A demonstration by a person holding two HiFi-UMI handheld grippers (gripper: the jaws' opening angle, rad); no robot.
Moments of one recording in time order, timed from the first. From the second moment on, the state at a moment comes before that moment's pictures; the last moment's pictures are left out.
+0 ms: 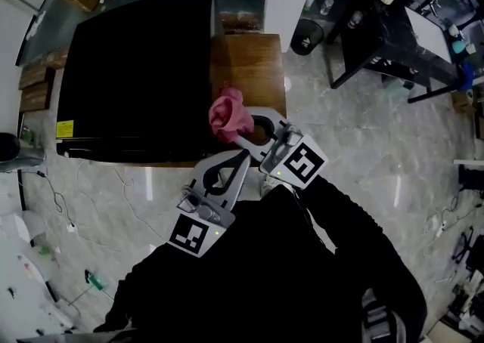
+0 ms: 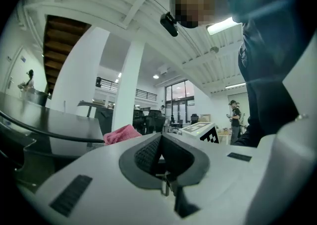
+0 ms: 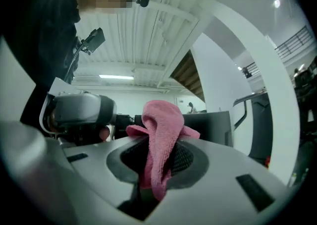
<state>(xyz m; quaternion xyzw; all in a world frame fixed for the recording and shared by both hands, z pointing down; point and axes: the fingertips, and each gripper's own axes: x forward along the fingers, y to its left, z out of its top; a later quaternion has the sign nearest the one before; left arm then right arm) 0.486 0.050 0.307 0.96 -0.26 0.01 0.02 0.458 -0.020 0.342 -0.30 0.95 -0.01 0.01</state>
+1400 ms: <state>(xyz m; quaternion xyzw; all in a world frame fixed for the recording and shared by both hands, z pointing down) 0.538 -0.068 0.352 0.86 -0.50 0.05 0.01 0.520 -0.307 0.395 -0.34 0.94 -0.06 0.06</state>
